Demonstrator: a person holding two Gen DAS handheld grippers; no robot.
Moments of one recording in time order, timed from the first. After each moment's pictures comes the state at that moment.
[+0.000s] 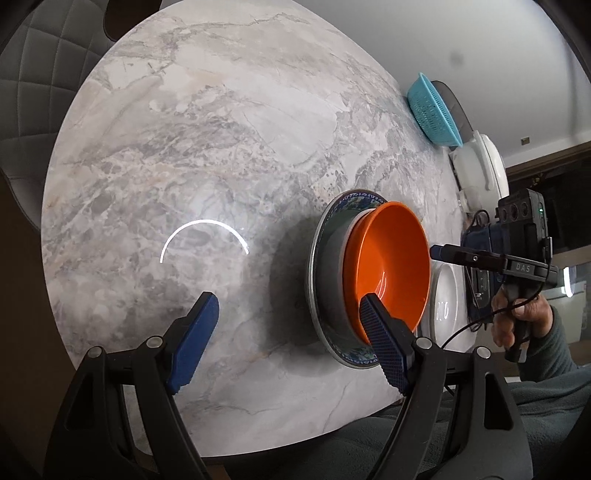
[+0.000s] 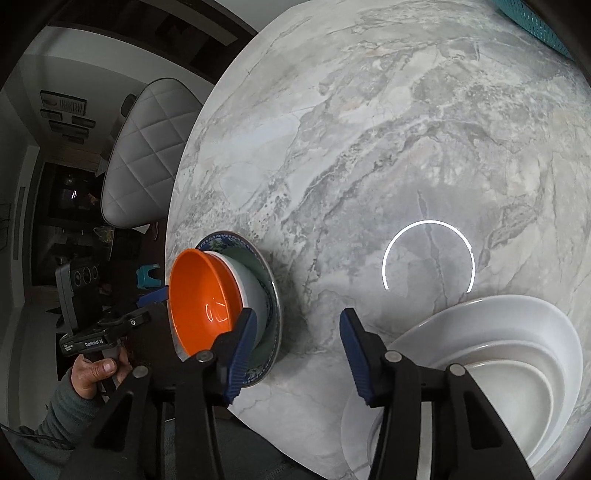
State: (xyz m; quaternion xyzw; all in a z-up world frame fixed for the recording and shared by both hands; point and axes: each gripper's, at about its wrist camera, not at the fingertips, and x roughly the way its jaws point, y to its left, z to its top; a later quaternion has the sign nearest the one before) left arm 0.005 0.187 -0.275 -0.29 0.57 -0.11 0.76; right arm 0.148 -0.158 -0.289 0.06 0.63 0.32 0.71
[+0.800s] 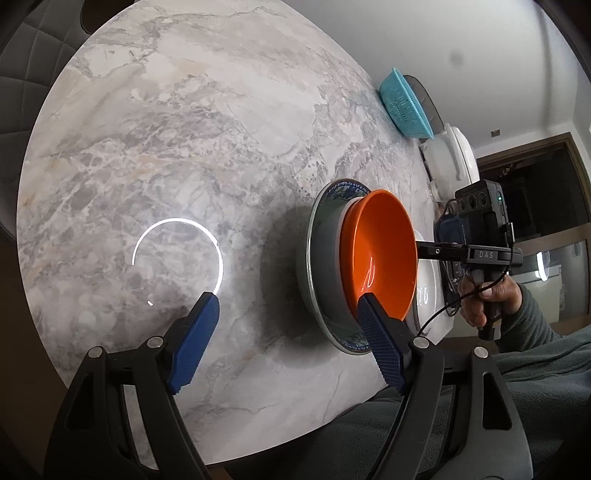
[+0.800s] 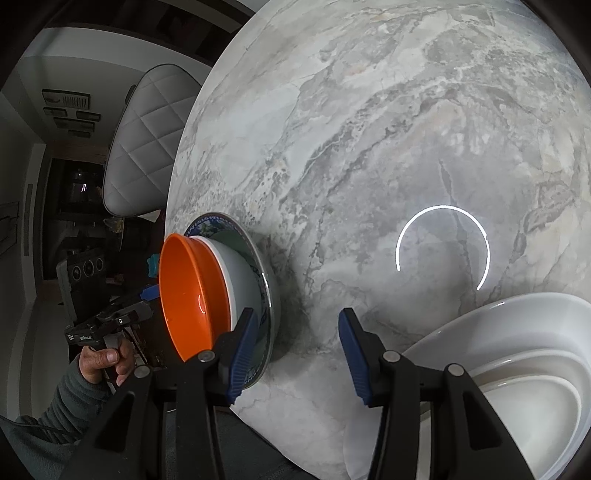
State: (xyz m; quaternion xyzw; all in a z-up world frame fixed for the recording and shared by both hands) left arm 0.001 0.196 -0.286 -0.31 0.56 -0.17 0.75; right arm 0.151 -0.152 -0.318 0.07 0.65 0.34 0.68
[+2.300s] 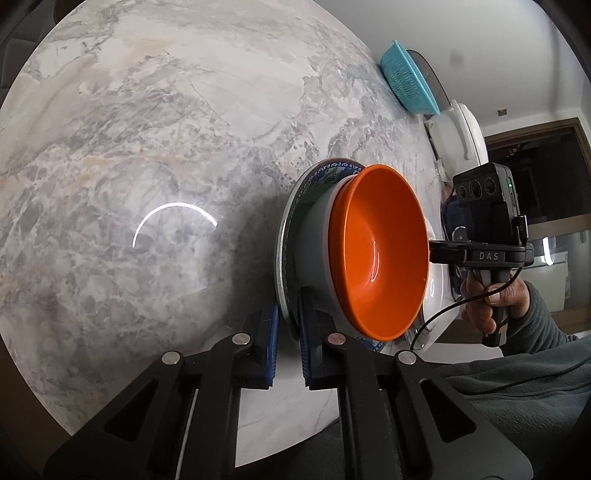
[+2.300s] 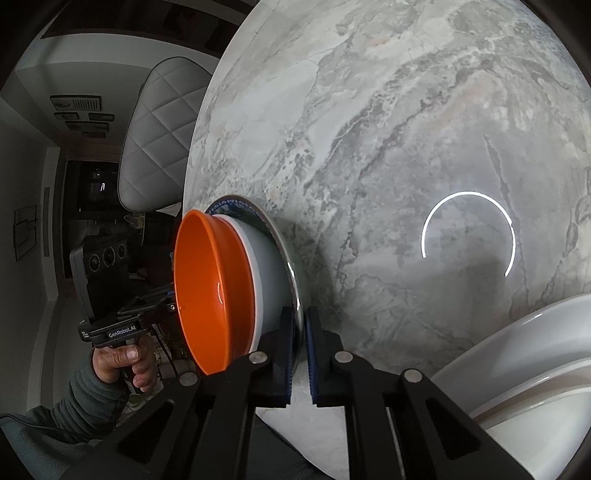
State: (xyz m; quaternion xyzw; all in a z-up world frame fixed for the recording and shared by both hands) left arm 0.034 0.161 -0.296 -0.28 0.59 -0.18 0.73; right arm 0.147 -0.141 -0.332 0.11 0.67 0.36 0.64
